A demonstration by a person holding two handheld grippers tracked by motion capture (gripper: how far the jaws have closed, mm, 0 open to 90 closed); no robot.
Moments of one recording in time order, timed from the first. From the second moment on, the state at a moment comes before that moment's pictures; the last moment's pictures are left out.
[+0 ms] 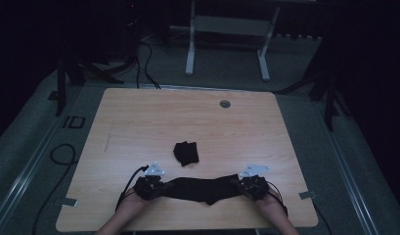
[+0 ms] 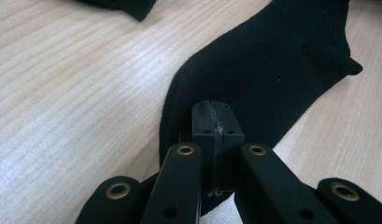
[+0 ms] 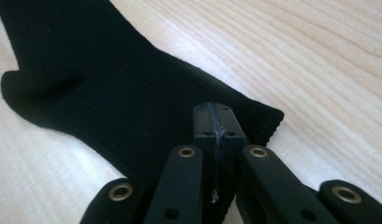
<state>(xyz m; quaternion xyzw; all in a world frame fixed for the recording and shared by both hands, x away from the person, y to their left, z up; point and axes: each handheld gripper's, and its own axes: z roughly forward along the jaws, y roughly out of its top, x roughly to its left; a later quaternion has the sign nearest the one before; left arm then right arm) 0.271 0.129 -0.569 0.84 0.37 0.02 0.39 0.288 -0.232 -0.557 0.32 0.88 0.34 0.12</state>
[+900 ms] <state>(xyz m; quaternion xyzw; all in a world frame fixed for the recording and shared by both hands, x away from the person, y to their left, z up) 0.251 0.125 -0.569 0.84 0.36 -0.01 0.41 0.259 -0.248 -0.548 0.33 0.87 0.35 0.10</state>
